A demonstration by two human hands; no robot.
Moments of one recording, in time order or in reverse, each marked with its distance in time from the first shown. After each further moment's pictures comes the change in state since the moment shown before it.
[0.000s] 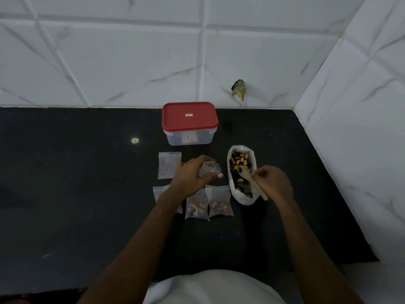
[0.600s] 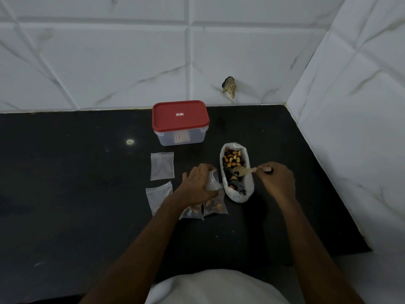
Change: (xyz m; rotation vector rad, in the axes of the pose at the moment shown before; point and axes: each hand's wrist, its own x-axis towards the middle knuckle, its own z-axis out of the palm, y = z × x) left_hand 0.002 0.006 0.033 0.192 -0.275 -0.017; right_hand 0.003 0.026 -0.008 0.129 0.113 0.029
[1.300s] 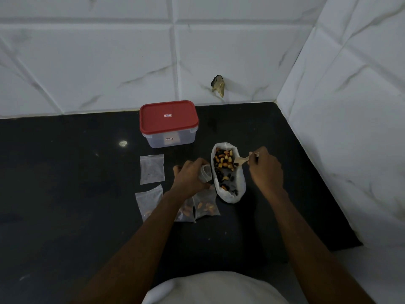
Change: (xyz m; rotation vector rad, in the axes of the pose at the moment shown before) left_hand 0.033 0.001 0.004 0.044 0.120 -0.088; right_hand 0.022 -0.013 0.005 -0.133 0.155 -0.134
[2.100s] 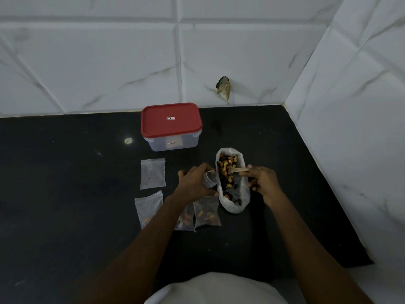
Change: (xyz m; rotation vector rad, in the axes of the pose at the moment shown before) left_hand 0.016 -0.001 0.005 -0.116 -0.064 -0.007; right_hand 0.014 0.018 0.022 0.838 -0.339 0.490
